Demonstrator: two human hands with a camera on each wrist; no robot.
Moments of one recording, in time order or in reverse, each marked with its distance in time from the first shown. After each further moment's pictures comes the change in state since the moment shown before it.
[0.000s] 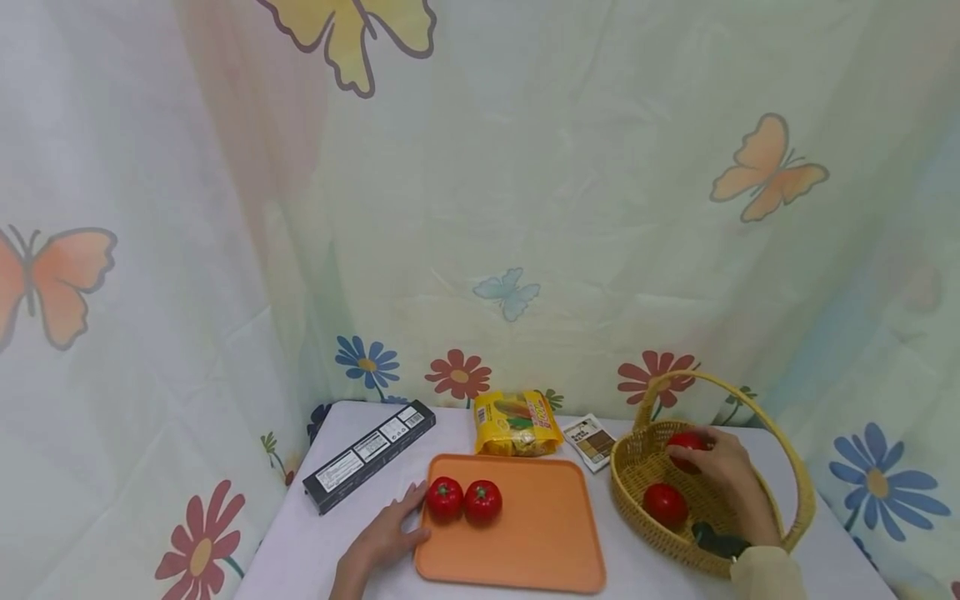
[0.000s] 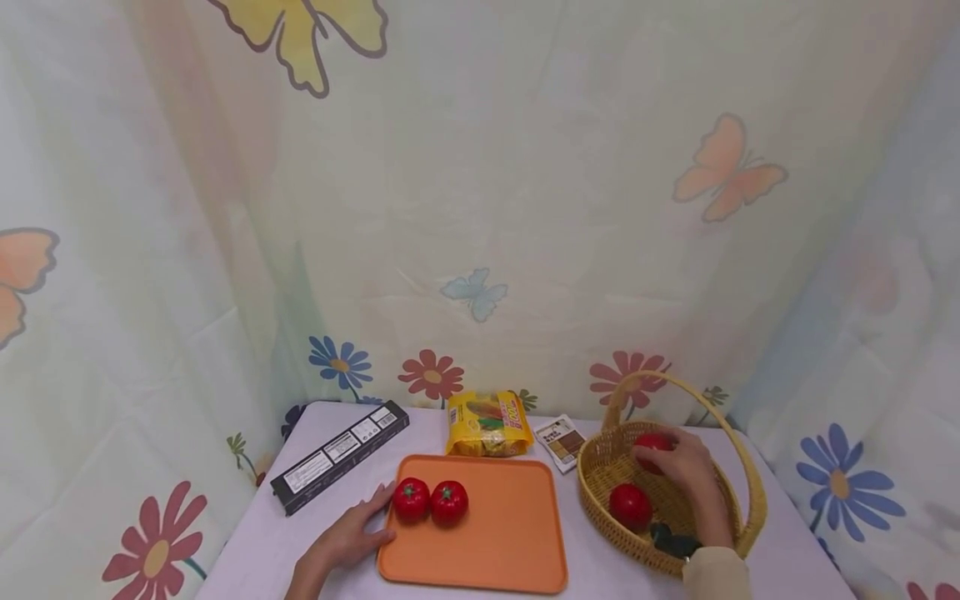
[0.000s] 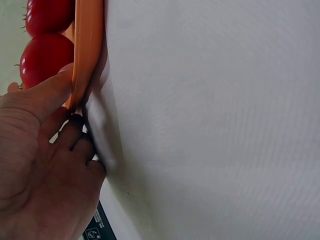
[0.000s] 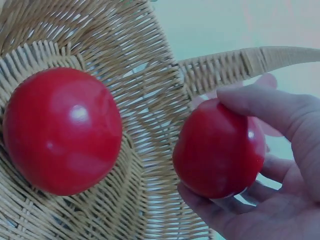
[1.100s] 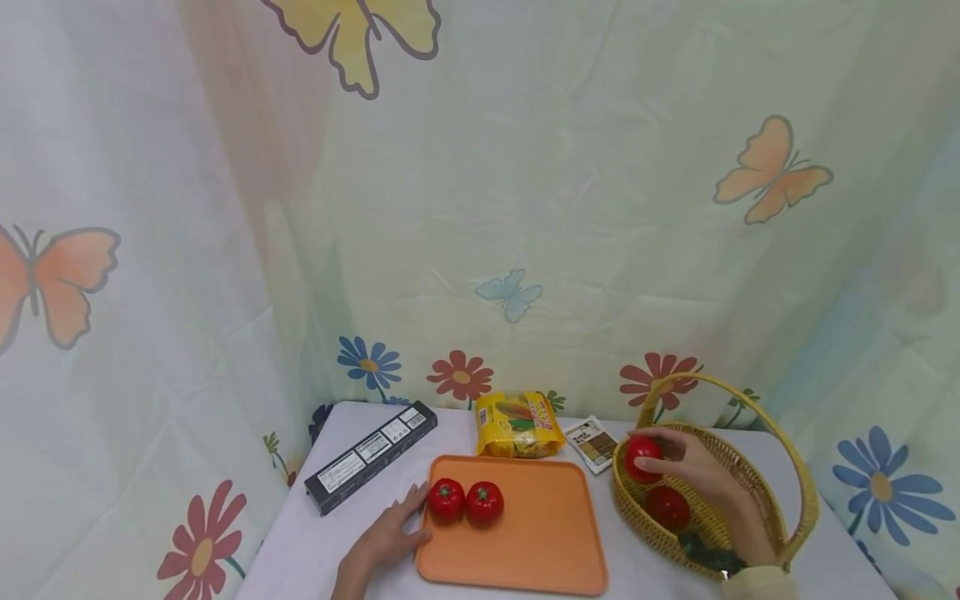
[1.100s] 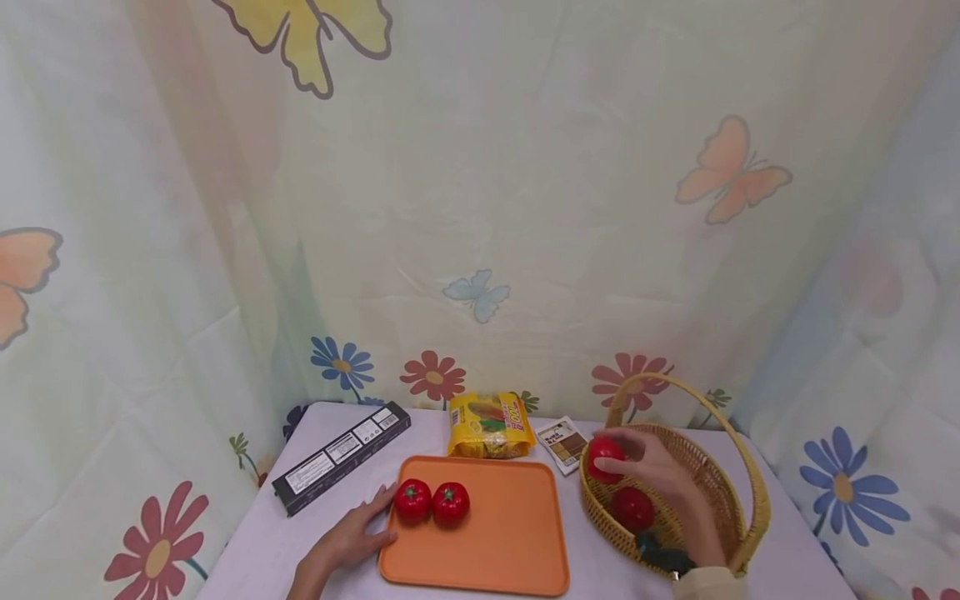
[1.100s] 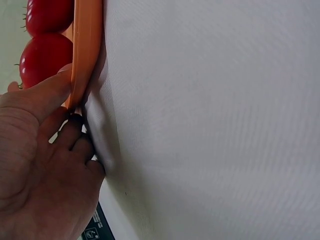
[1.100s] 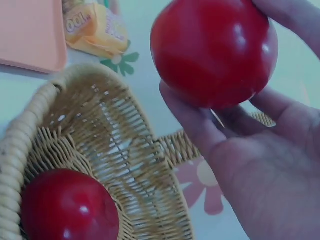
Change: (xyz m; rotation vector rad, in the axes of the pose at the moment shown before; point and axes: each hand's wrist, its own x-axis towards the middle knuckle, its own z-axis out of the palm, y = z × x) left_hand 0.002 -0.004 0.000 -0.014 -0.005 0.010; right_hand -0.029 -0.036 0.023 0.239 -0.327 -0.320
